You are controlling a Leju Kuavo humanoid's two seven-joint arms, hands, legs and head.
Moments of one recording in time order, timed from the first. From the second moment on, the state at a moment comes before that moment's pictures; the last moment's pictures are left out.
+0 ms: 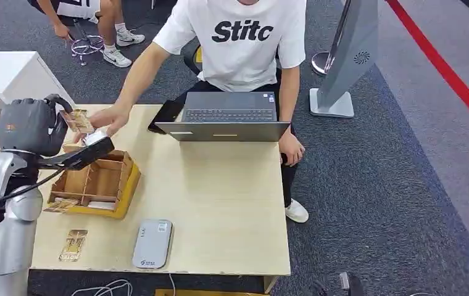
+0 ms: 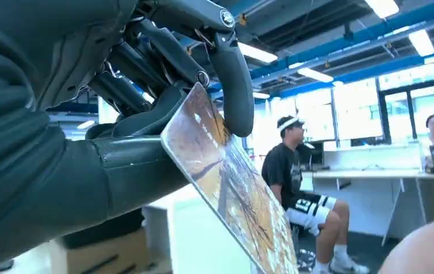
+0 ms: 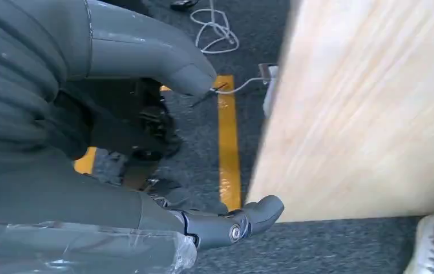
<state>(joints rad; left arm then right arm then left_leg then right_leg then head) -0.45 0.24 0.02 -1.58 -1.30 -0.11 -0.07 0.03 0.25 -0.46 -0.79 0.27 0.39 -0.10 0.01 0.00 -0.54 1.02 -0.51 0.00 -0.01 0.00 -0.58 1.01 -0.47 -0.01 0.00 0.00</state>
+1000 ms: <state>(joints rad) -0.52 0.19 0.00 -1.51 -1.33 -0.12 -0.03 -0.01 0.24 -0.46 -0.73 0.29 0.39 -0.12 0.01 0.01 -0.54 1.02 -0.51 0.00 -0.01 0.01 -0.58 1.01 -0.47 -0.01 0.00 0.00</state>
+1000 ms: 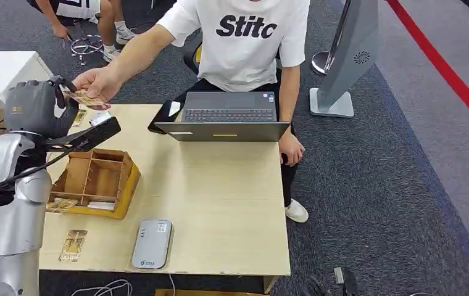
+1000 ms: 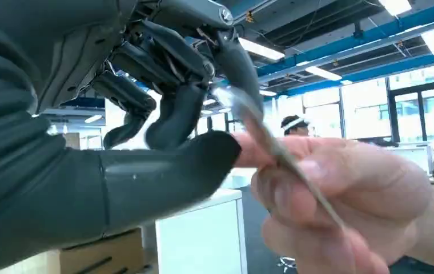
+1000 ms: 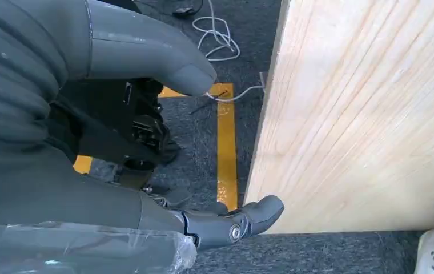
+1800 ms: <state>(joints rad) -0.25 0.12 0.06 -1.84 -1.24 0.07 -0.12 0.12 0.29 -0.51 -0.87 0.26 0.48 -0.10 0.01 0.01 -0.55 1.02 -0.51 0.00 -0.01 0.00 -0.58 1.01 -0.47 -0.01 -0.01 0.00</state>
